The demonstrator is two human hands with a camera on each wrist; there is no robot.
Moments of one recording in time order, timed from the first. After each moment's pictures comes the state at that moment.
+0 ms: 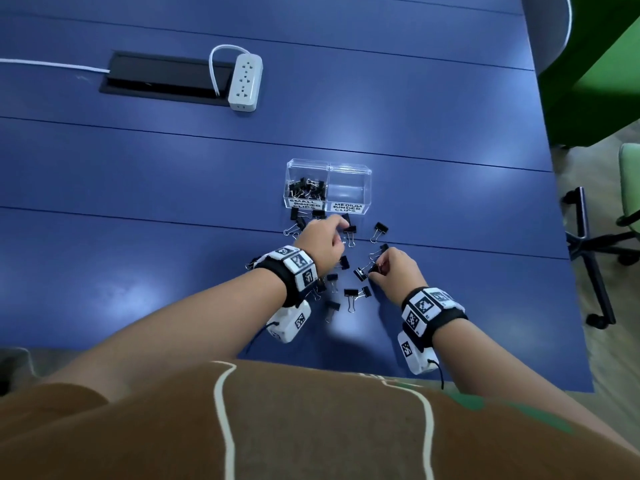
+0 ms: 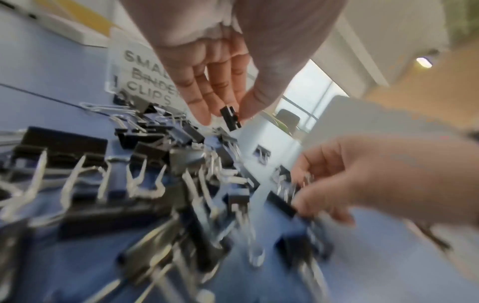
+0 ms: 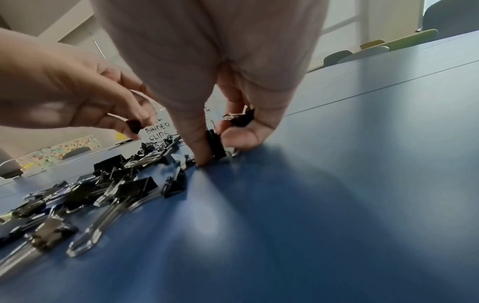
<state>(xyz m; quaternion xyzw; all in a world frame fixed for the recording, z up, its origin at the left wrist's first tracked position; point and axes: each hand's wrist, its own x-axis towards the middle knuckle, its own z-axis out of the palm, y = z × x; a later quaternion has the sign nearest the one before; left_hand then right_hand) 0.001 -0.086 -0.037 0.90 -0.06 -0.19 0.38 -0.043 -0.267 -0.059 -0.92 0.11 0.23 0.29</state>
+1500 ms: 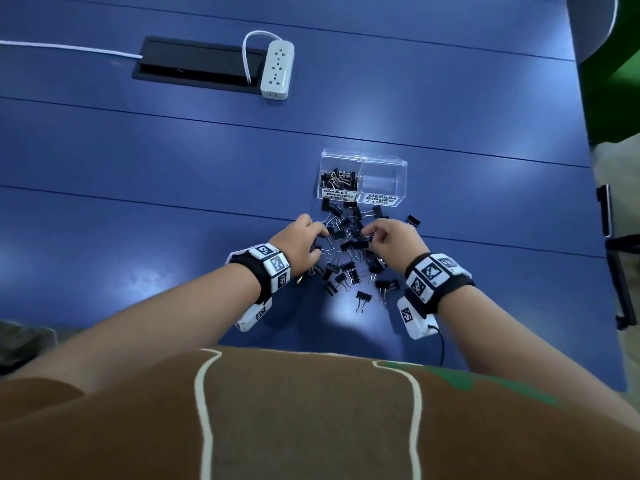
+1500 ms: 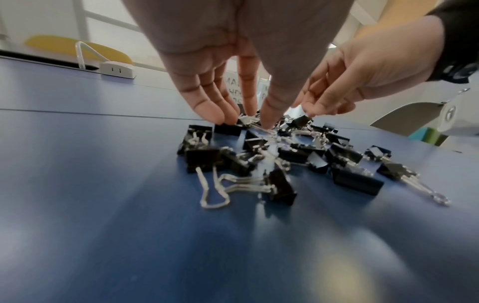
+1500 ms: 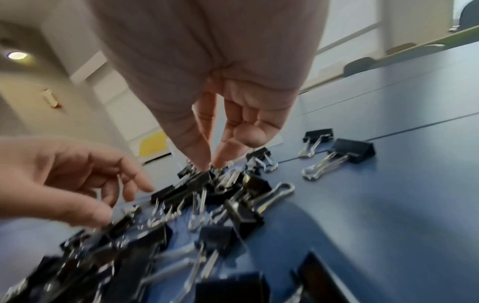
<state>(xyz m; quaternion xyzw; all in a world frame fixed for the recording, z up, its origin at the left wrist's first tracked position) -0.015 0.014 -0.045 0.93 -0.13 -0.24 0.24 -0.010 -0.205 -0.030 -0.92 -0.01 0.23 0.30</state>
